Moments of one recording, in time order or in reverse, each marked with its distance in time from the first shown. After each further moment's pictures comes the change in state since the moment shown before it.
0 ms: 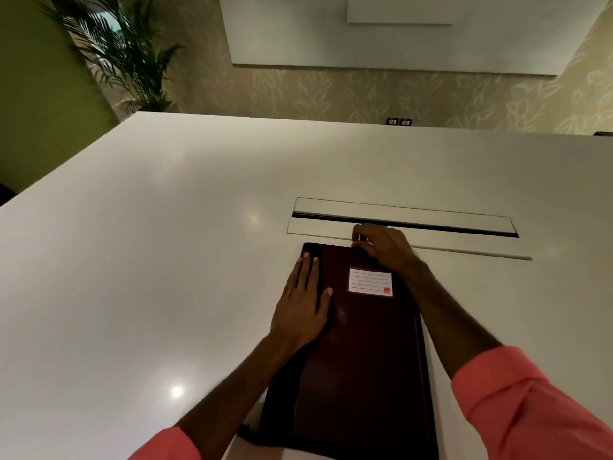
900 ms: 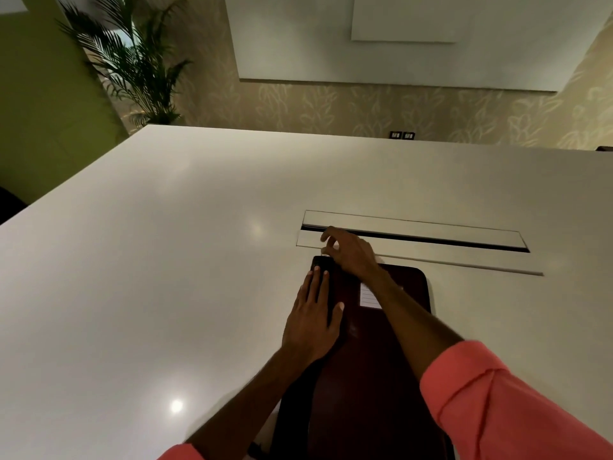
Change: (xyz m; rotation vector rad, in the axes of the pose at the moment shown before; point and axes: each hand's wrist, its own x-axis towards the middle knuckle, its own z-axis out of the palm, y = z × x) left_hand 0.002 -0.003 0.001 -0.047 0.010 -0.021; right_hand 0.054 -0.078 0.038 0.285 0.020 0.131
